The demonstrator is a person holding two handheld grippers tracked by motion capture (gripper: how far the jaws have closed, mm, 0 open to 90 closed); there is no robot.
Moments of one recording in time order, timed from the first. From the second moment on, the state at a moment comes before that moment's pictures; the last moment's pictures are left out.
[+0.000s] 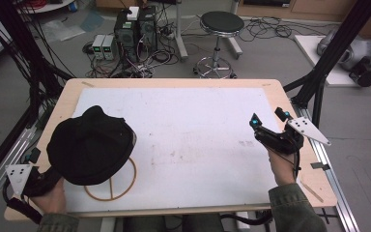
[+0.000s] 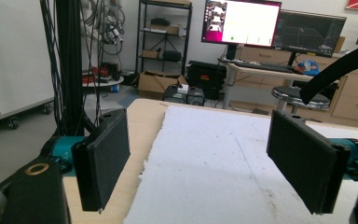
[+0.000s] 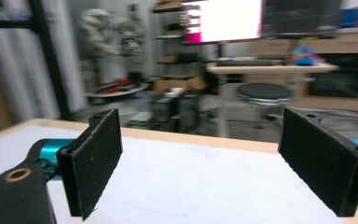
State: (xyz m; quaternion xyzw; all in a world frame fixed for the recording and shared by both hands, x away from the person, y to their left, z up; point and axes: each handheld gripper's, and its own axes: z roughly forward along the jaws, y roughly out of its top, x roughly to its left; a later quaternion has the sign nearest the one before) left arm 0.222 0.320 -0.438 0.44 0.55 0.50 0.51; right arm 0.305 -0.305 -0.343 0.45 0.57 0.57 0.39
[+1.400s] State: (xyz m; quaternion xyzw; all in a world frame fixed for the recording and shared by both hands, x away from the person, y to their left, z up) left arm 0.224 0.318 -0.439 0.43 0.55 0.50 0.51; right arm 0.304 -0.320 -0.413 0.51 0.54 0.51 0.43
